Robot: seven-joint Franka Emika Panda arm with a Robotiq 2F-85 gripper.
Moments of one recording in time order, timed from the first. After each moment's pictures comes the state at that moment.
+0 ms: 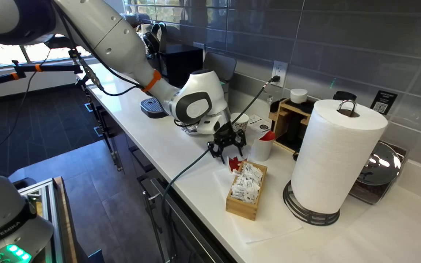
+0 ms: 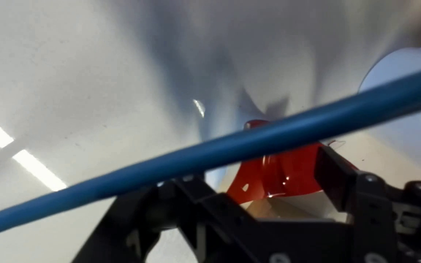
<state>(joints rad) 0.03 0.44 -0.29 -2.00 -0.17 2.72 1.93</state>
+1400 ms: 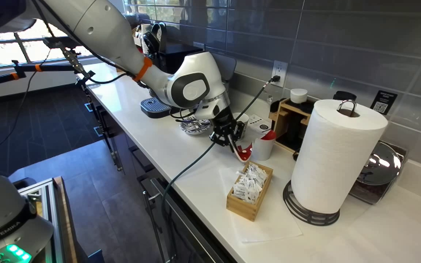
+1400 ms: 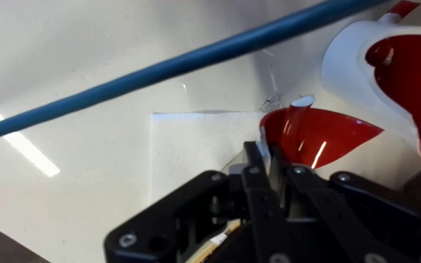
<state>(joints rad) 0.08 0.32 -0.35 -2.03 -0.28 2.64 1.92</state>
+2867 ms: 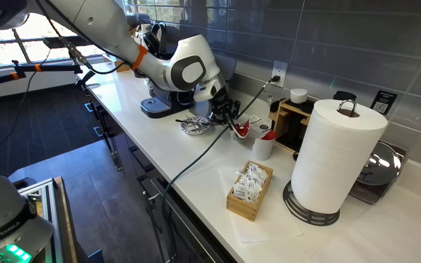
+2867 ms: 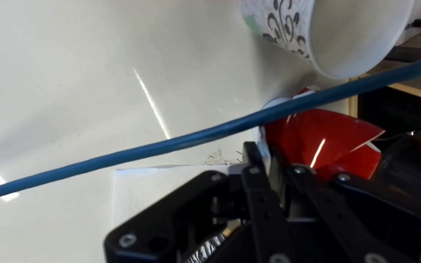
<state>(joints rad) 0.08 0.30 -0.25 -1.96 -0.29 2.64 1.95</state>
